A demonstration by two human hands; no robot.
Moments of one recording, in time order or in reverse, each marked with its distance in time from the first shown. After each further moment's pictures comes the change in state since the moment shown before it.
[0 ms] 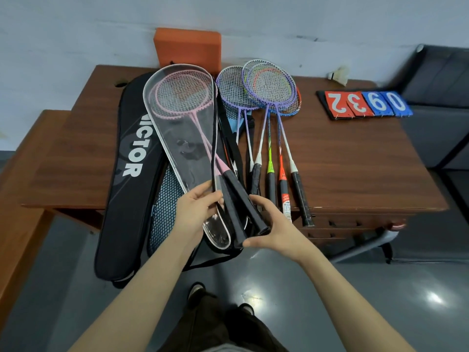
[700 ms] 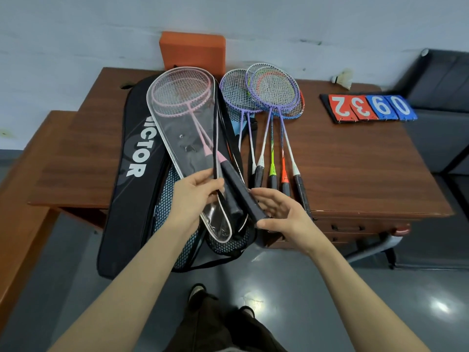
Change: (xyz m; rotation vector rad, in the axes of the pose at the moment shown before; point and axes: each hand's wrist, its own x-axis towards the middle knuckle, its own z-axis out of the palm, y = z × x) left_hand 0.001 0.028 0.004 0.099 -0.013 0.108; right_hand 0.005 -0.020 -0.017 0.359 -0.006 -0.061
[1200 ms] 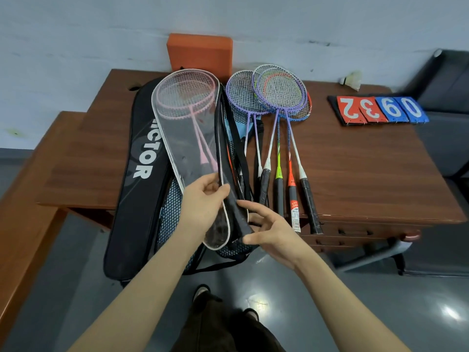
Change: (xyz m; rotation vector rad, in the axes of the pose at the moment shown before) left_hand -0.008 -0.001 0.004 0.262 0.090 0.109; right_hand 0.012 0.017 0.031 0.324 -0.099 0.131
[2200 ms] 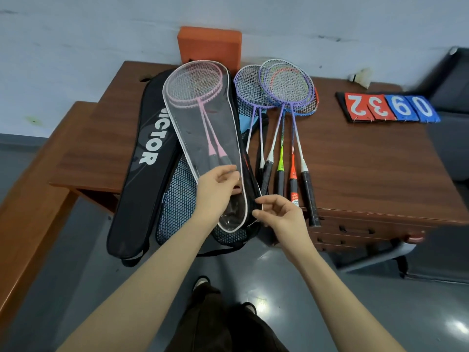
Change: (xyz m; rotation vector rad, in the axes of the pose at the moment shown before) left_hand -0.003 -0.018 0.034 -0.088 0.021 0.006; right_hand -0.025 -0.003 -0.003 -0.278 0.443 -0.200
